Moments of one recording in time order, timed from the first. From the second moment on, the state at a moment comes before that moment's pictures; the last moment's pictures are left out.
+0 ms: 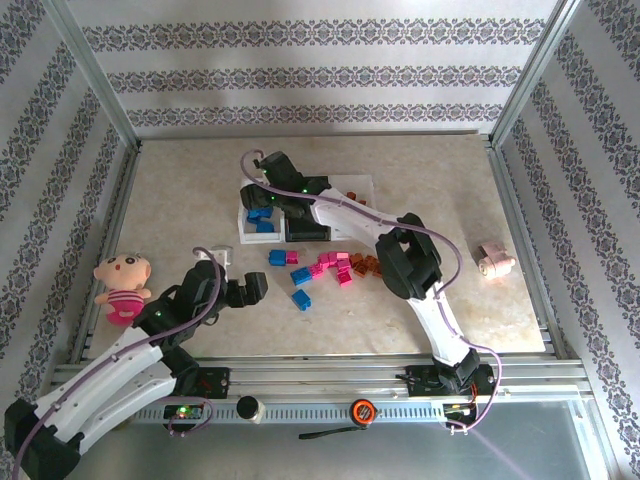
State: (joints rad) left arm -0.61 0.67 0.47 -0.50 -0.12 -0.63; right arm 0.77 2.23 1.89 -0.30 -0.01 0.39
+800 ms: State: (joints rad) left arm -0.90 1.42 0.68 -0.30 -0.05 -0.50; right arm 0.69 1.36 0.82 -0.04 0.02 0.42
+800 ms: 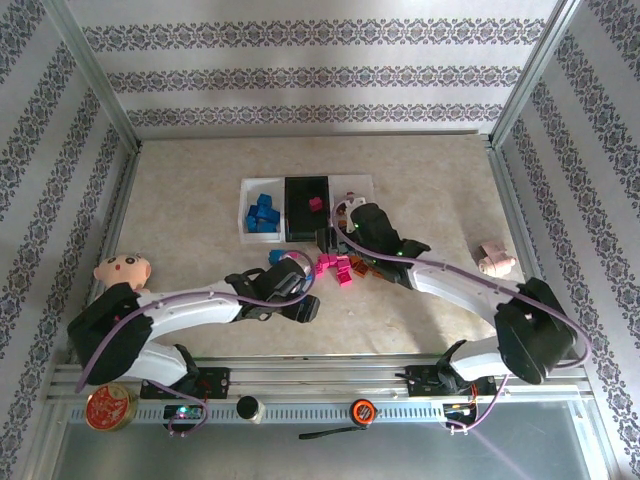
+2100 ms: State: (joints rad) left arm -0.38 1.35 0.86 -0.13 -0.01 -0.47; right arm 0.67 1.17 0.63 -0.01 0.06 0.48
